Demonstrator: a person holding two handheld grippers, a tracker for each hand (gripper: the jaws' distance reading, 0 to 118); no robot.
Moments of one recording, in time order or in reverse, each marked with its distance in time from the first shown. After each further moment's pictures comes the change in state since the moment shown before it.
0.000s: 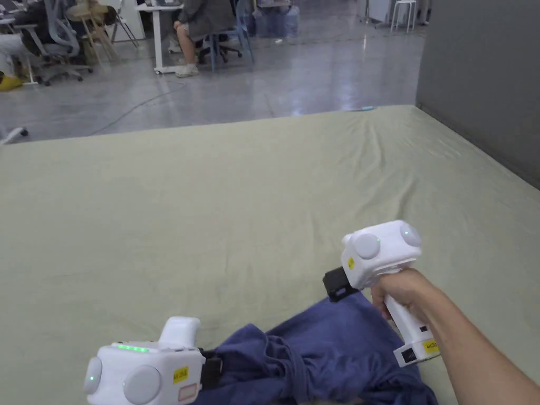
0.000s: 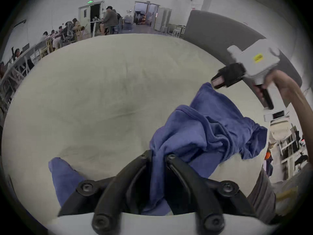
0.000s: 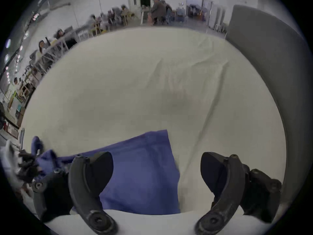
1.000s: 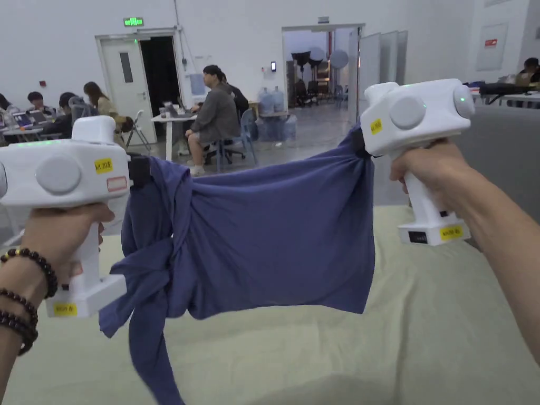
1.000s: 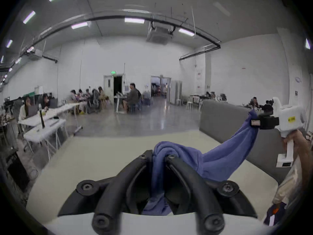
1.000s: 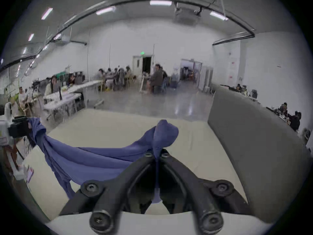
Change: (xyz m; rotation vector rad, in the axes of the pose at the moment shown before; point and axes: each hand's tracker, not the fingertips) left arm -0.006 0.326 0.267 0.748 0.205 -0.083; right arm 0.037 0.125 0.399 0.852 -0.143 -0.082
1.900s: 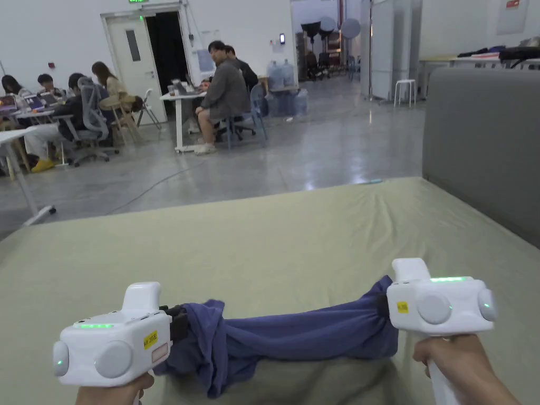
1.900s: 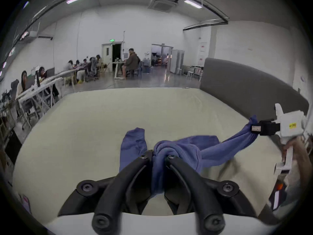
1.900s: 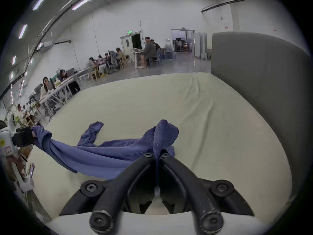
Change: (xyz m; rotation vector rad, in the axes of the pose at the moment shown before) left arm 0.009 -0.280 0.021 -0.321 -0.023 0.033; right arm -0.018 -0.323 -0.027 -0.311 0.094 -0.189
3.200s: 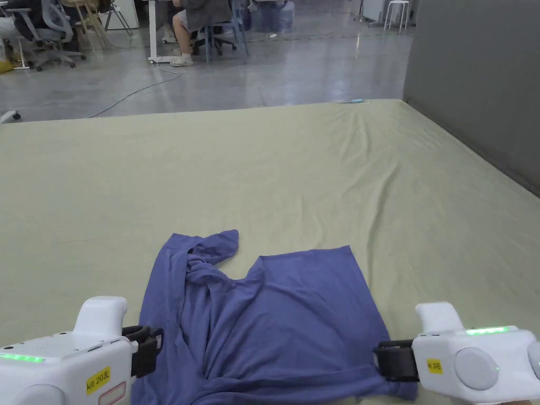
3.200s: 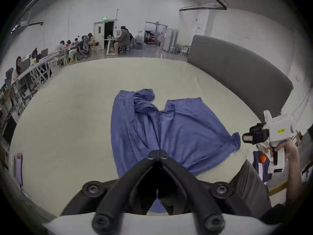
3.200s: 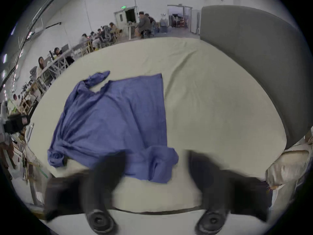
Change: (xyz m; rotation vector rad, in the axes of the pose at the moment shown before) left arm 0.034 -0.122 0.137 -0.240 -0.094 0.045; right arm 0.001 -0.200 0.103 -0.341 -0.100 0.045
